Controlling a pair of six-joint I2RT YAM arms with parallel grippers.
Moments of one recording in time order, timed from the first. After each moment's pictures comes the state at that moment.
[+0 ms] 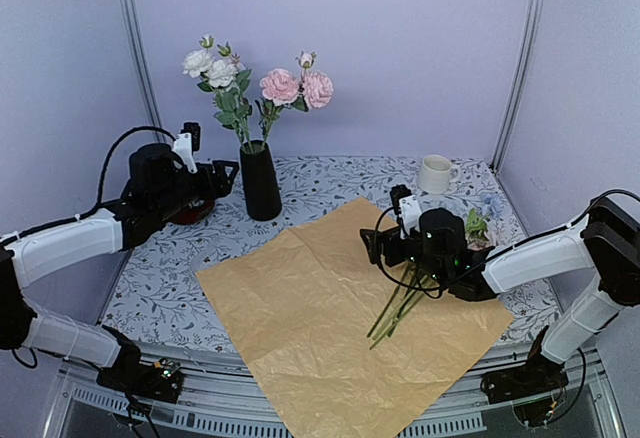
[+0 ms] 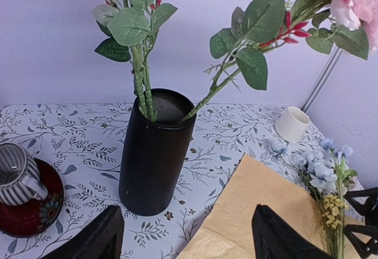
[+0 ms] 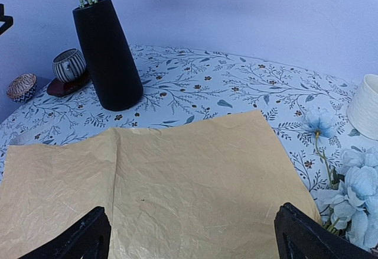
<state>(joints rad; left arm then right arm) -0.44 1.23 0.79 0.23 -0.05 -0.30 0.88 1.56 0.63 0.64 0.35 0.21</state>
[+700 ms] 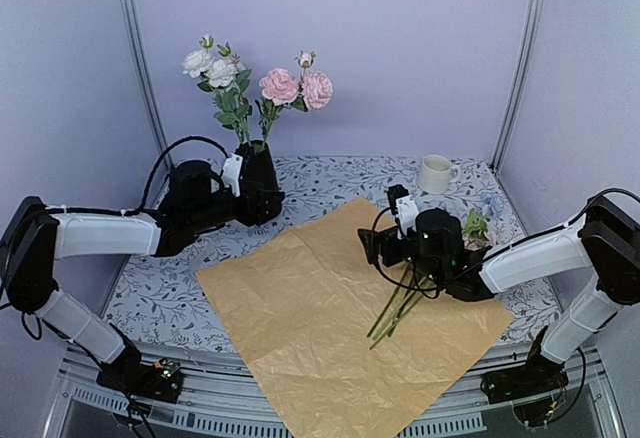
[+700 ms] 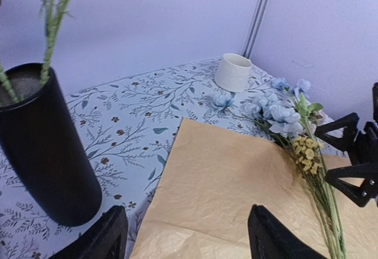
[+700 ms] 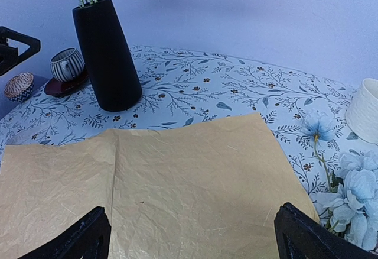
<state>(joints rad) -0.56 1.46 0.77 0.44 0.16 -0.15 0.89 1.57 0.65 0.64 0.37 0.19</state>
